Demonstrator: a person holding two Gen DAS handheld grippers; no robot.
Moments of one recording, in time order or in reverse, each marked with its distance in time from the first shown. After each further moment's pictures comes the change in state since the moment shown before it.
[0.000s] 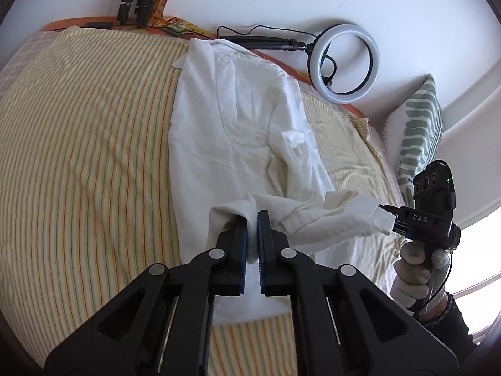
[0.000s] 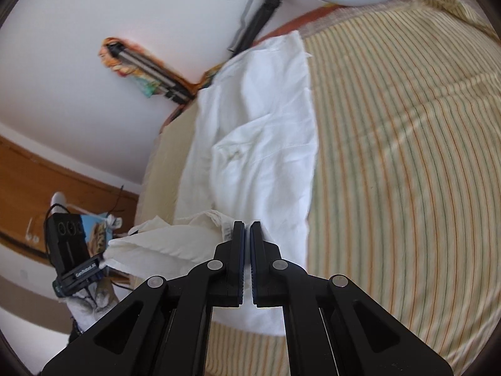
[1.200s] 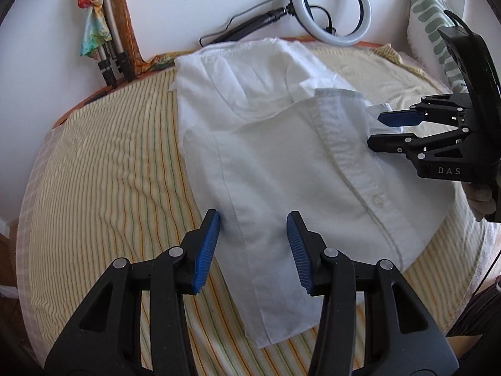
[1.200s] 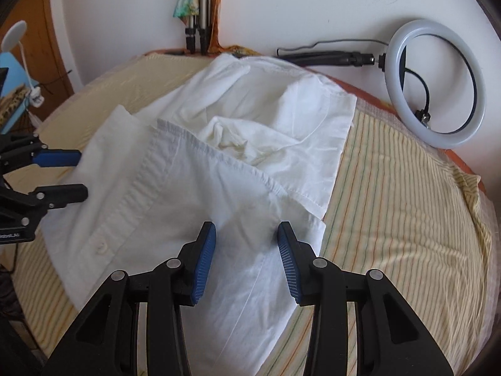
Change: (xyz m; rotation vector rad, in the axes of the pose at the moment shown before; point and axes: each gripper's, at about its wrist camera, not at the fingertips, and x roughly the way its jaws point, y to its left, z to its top) left arm 0.051 -0.026 -0.044 0.445 -0.042 0.373; right arm 0.065 0.058 -0.024 -0.728 -0.024 -0.488
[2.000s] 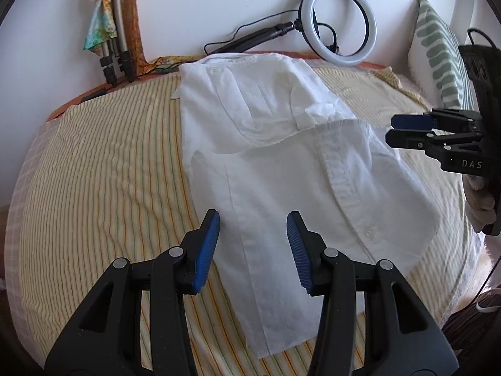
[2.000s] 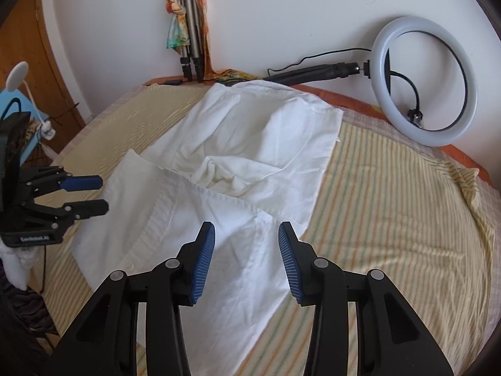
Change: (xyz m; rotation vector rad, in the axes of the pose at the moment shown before) left arm -0.008 0.016 0.017 -0.079 -0.034 -0.065; right arm -0.035 -0.020 0.020 0.085 -0.084 0.072
